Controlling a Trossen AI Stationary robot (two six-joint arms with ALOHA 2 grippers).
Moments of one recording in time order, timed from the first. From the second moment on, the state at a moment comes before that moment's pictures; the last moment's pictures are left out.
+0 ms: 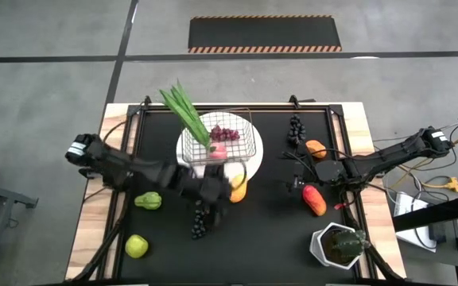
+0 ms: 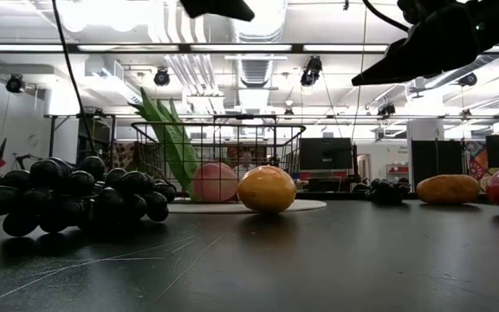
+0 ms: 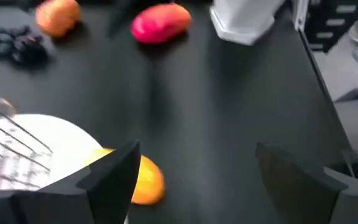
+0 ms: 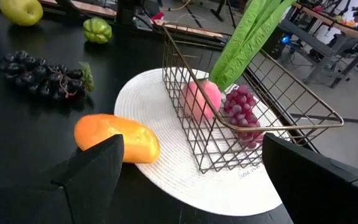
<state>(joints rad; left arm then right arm) -0.31 1.58 1.42 -0.55 -0.21 -0.22 0.25 0.93 0.42 0.14 0.47 -0.10</state>
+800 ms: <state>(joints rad) -0.55 1.57 1.21 -1.05 0.01 -1.36 0.25 0.93 0.42 0.21 0.47 -0.13</state>
